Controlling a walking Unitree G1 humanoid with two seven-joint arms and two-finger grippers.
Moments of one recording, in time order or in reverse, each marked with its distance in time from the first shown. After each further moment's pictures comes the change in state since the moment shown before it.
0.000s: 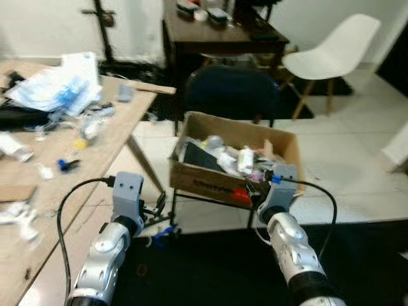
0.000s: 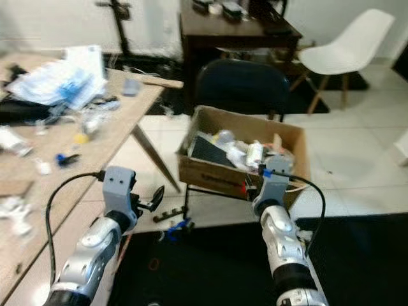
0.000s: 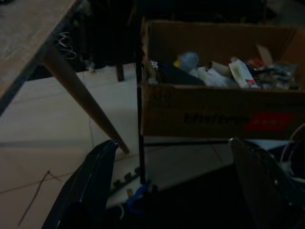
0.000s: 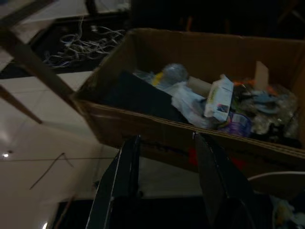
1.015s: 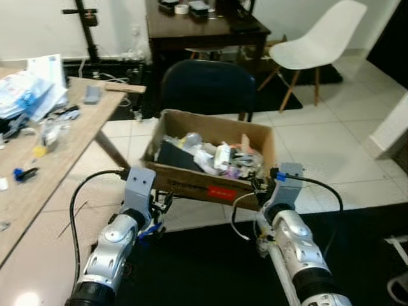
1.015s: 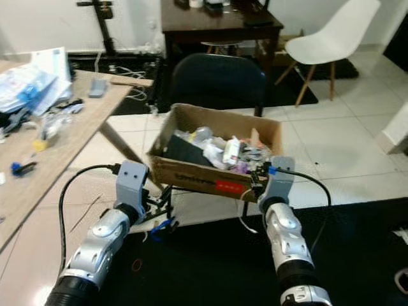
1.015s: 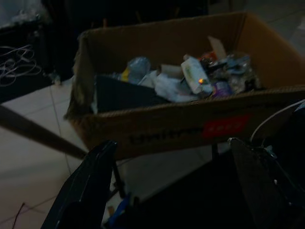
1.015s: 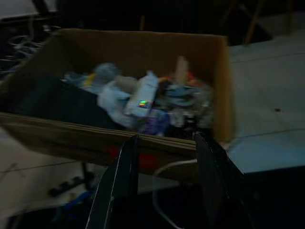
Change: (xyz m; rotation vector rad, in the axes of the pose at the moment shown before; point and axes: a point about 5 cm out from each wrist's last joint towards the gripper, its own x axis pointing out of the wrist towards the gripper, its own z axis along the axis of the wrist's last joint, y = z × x) left arm 0.019 -0.004 0.010 0.082 0.011 -0.013; right arm 0.002 -0.008 0.003 -0.050 0.003 -0.038
